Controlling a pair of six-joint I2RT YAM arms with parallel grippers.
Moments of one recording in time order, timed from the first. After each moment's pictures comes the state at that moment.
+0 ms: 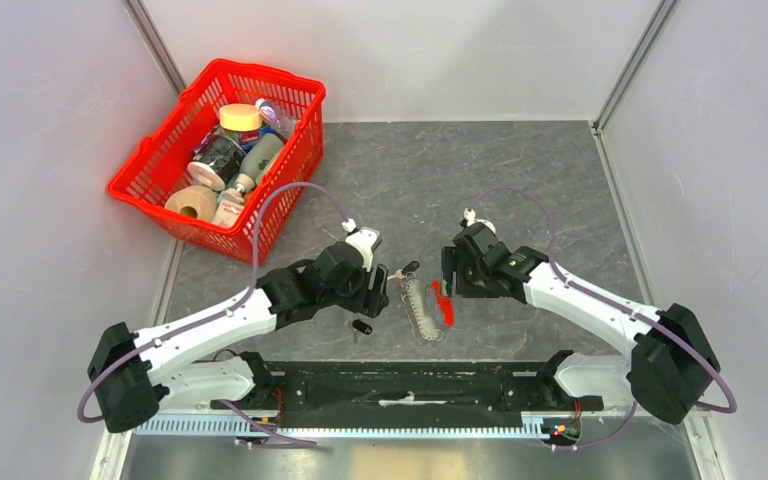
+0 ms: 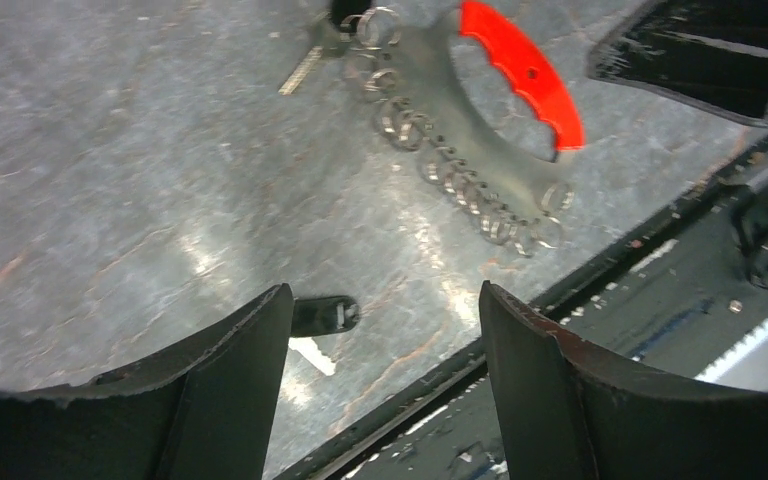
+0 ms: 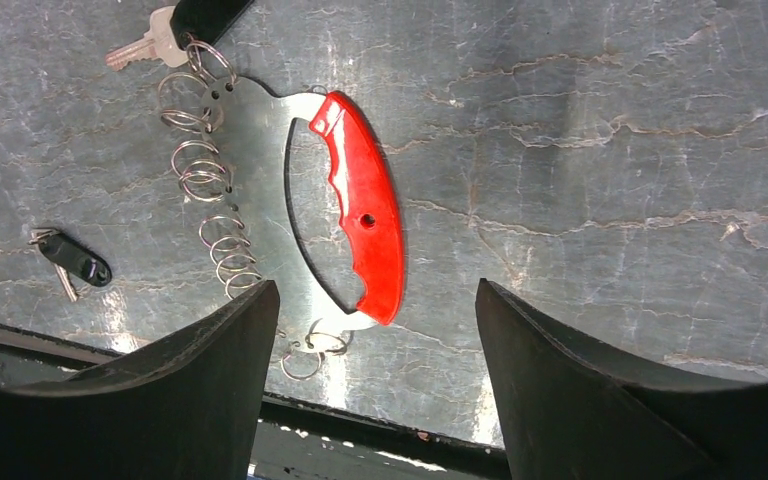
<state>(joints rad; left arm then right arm) -0.94 1.08 0.77 -0.48 -0.12 -0.48 0.71 1.25 0.79 -0.57 0.10 0.66</state>
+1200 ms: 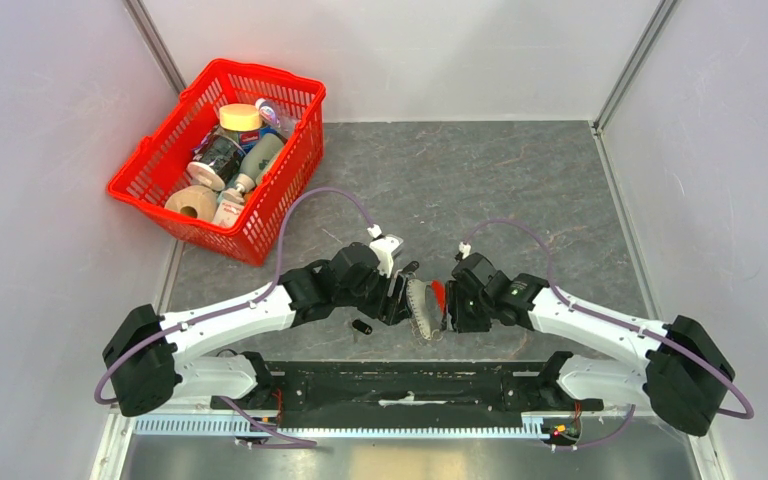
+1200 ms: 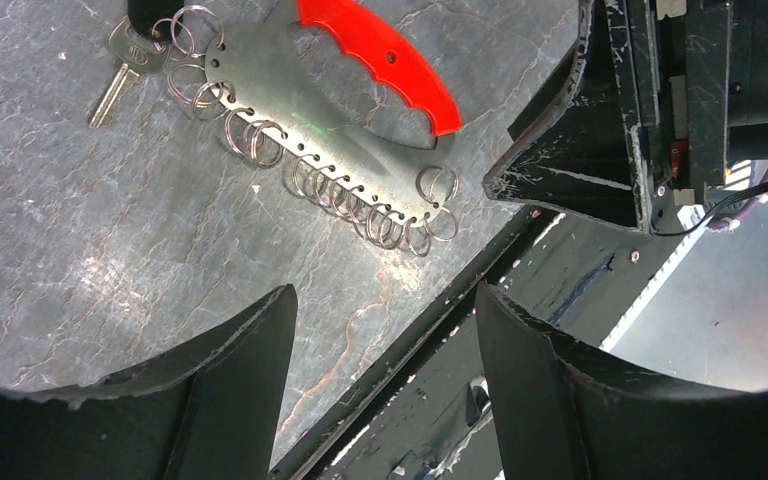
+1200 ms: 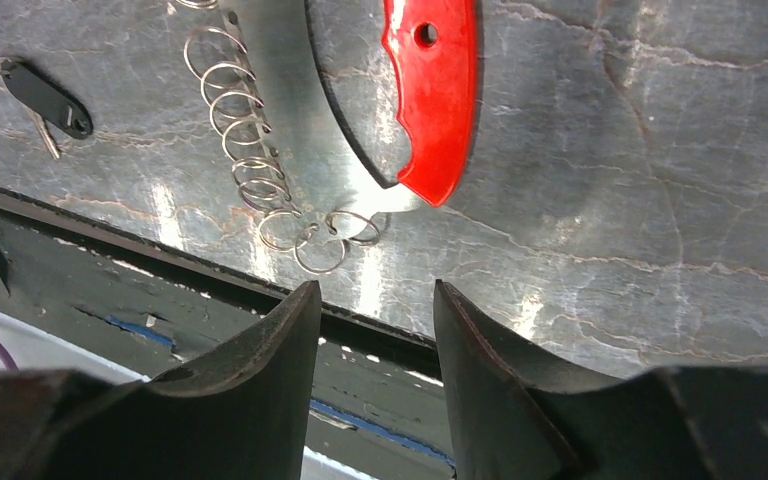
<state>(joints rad) -0.98 1.20 0.75 -0.27 0.11 -0.49 0.84 1.14 0.61 -0.56 -0.05 0.79</state>
